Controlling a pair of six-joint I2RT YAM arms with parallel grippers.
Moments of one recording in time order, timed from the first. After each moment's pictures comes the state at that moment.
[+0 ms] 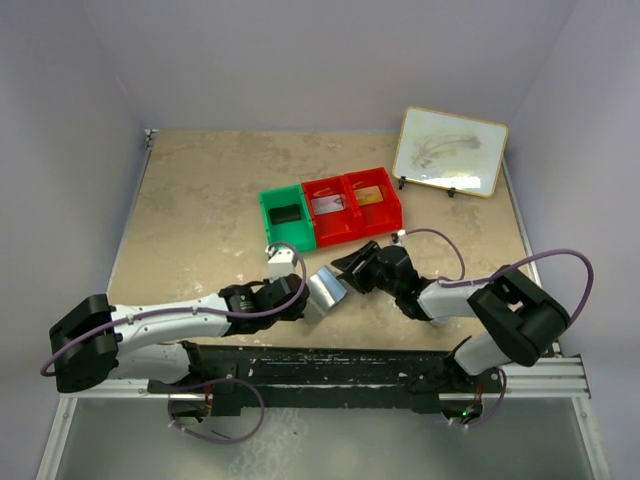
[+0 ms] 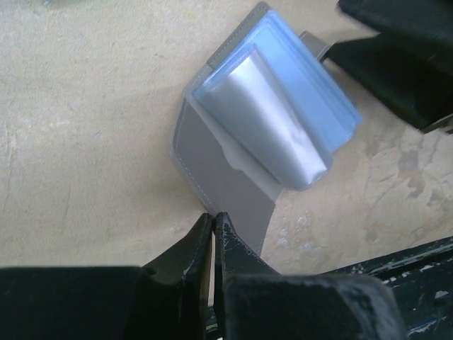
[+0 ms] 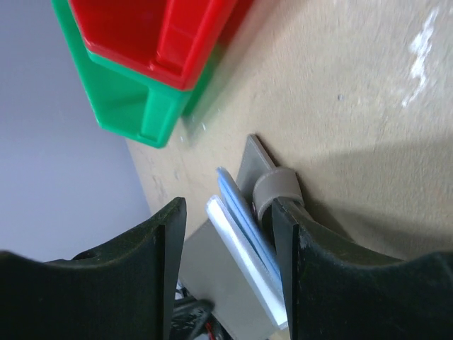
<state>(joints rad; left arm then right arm) -1.12 1.21 0.64 -0.34 -0.45 -0.96 0.70 1.49 0.39 0.57 0.01 1.39</state>
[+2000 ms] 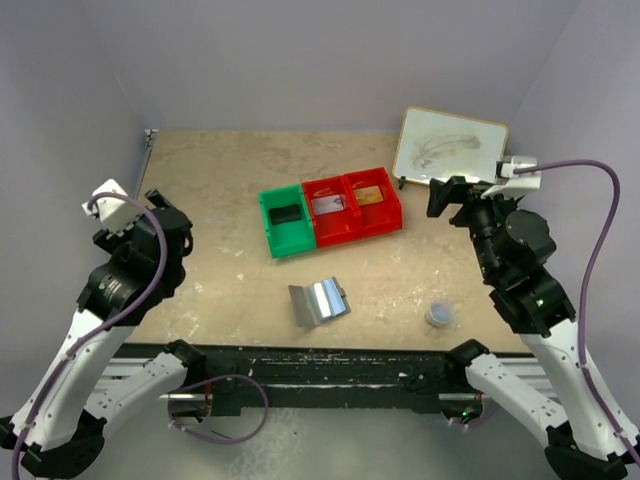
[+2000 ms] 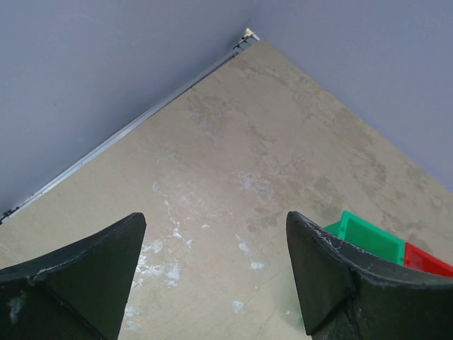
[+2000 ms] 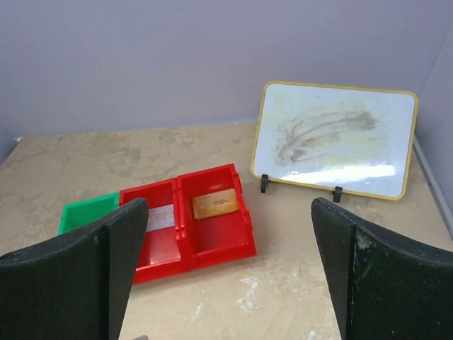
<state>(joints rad) -0.53 0.81 1.16 -0.94 -1.07 -0.79 0.47 0.73 1.08 -0.34 0.43 0.16</state>
